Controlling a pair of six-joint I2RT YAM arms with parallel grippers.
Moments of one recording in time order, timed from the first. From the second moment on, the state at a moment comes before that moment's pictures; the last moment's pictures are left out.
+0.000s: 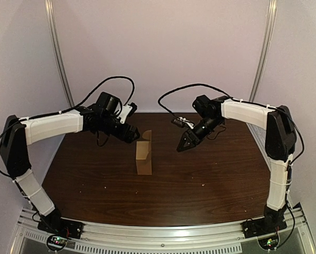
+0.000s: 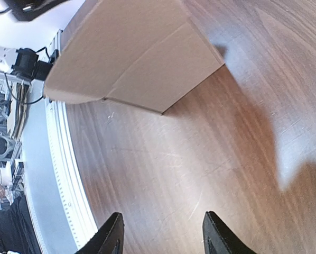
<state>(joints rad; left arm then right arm) -0.61 1.65 1.27 -0.39 0.09 -0.13 0.52 2.04 1.72 -0.97 -0.86 -0.29</state>
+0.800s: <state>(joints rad) -0.54 1.91 1.43 -0.51 0.55 -0.08 0.53 1.97 1.60 -0.99 -0.87 -0.36</state>
